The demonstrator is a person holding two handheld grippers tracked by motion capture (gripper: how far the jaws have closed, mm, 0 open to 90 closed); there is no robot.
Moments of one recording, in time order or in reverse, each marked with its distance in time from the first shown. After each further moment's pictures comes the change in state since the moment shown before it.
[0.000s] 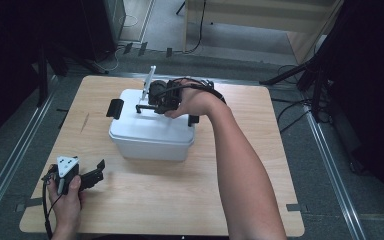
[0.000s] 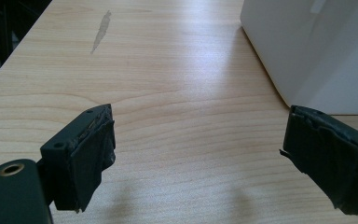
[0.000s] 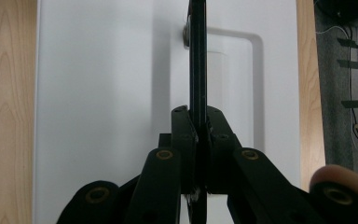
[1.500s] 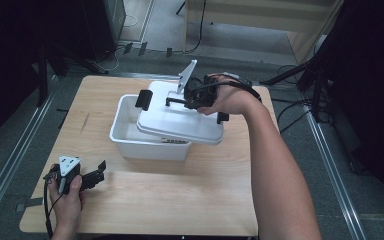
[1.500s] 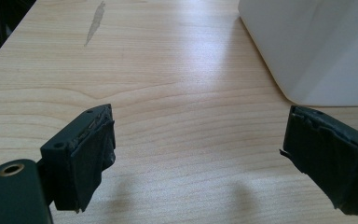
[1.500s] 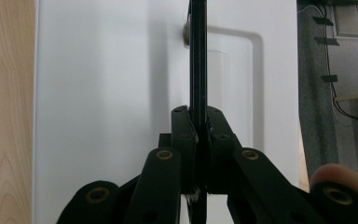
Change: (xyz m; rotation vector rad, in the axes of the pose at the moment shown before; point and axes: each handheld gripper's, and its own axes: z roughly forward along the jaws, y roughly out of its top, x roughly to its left) left arm -0.001 0.000 0.002 0.034 -0.008 0.012; right arm -0.007 -0.065 -0.053 0.011 -0.063 0.060
